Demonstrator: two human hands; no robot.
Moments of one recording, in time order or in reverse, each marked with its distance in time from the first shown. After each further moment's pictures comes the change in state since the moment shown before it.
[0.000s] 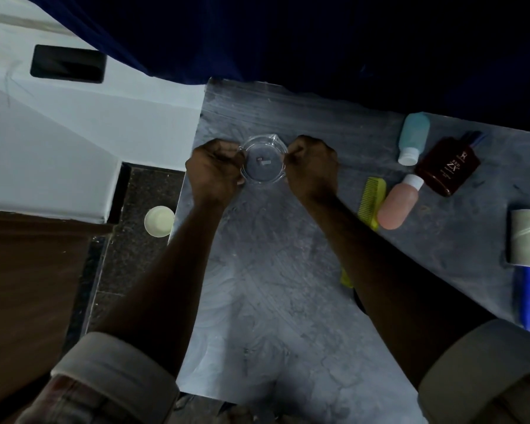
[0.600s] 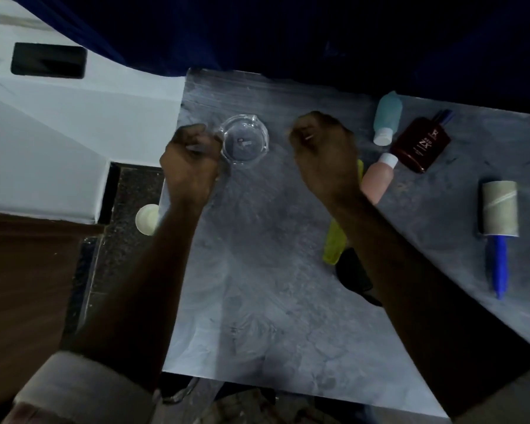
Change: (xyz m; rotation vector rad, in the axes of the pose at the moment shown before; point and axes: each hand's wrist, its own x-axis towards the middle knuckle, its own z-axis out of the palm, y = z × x) left_hand -0.037 0.017 -0.014 0.094 0.074 0.161; right_hand -0.032 0.008 -0.082 0.055 0.041 -0.179
